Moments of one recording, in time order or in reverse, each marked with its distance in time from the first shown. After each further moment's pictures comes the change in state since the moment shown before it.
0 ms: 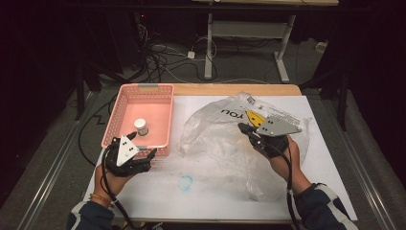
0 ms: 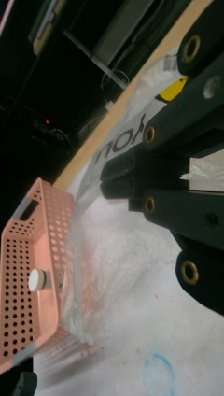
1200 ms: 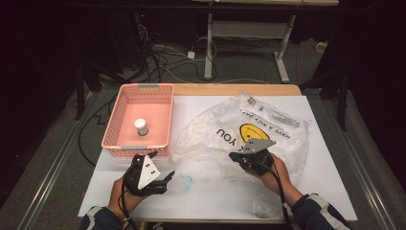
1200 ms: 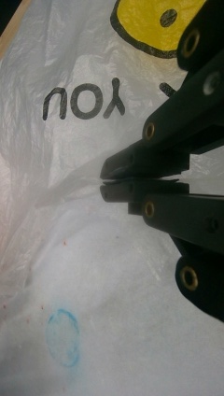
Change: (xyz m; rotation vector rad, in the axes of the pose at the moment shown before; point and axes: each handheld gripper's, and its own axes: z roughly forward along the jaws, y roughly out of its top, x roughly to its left) left arm -0.065 -0.021 0.007 0.014 -0.141 0.121; right arm 0.033 -0.067 0.038 0.272 0.226 0.053
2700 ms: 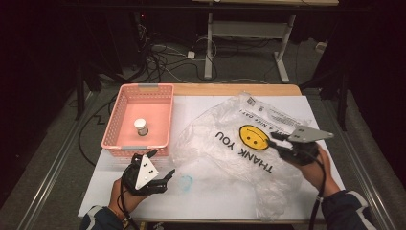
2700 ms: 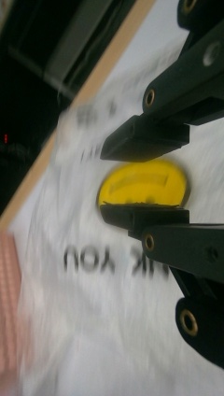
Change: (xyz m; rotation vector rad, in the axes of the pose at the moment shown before) left arm 0.000 0.002 -0.004 -0.045 0.006 -0.030; right arm -0.049 -0.019 -0.077 -0.122 -0.121 0.010
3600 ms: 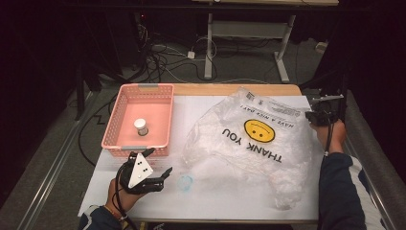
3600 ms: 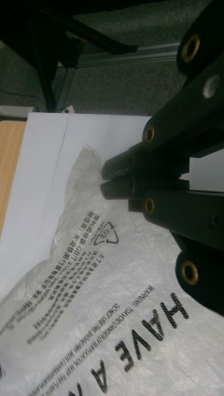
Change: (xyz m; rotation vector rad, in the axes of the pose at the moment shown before) left arm 0.010 -0.001 -0.006 -0.050 -0.013 -0.026; right arm -0.192 -0.072 0.028 0.360 -0.473 0.444
